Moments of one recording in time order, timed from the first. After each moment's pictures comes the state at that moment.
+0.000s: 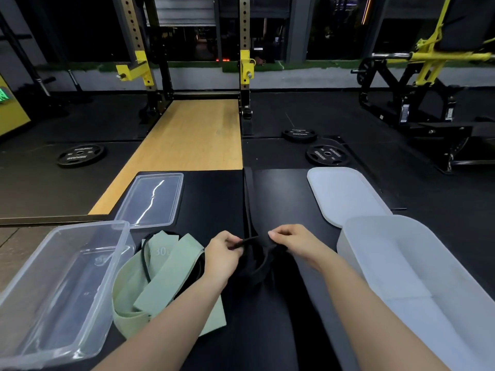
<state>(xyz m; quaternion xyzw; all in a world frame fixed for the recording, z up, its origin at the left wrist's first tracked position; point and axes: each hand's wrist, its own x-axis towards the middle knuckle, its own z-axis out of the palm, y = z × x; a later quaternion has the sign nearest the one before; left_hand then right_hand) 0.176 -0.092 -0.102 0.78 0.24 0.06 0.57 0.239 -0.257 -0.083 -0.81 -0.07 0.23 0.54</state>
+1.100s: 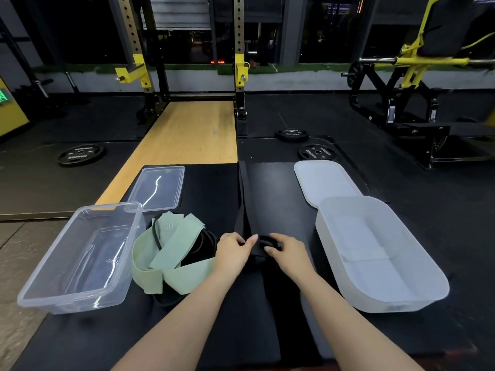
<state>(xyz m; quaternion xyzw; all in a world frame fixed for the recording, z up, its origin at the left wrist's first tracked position) 0.119 -0.133 -0.097 0.86 0.21 0.04 0.46 0.141 -0.271 -0.097 -0.90 -0.05 0.07 0.42</state>
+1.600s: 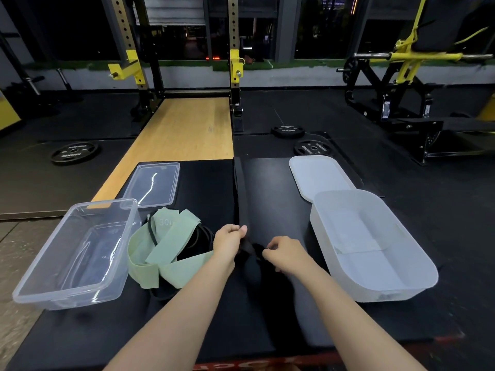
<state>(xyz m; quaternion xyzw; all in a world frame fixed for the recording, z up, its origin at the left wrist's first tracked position) 0.123 -0.135 -0.093 0.65 0.29 0.00 0.70 0.123 -0.277 -0.072 -0.92 -0.04 0.19 0.34</state>
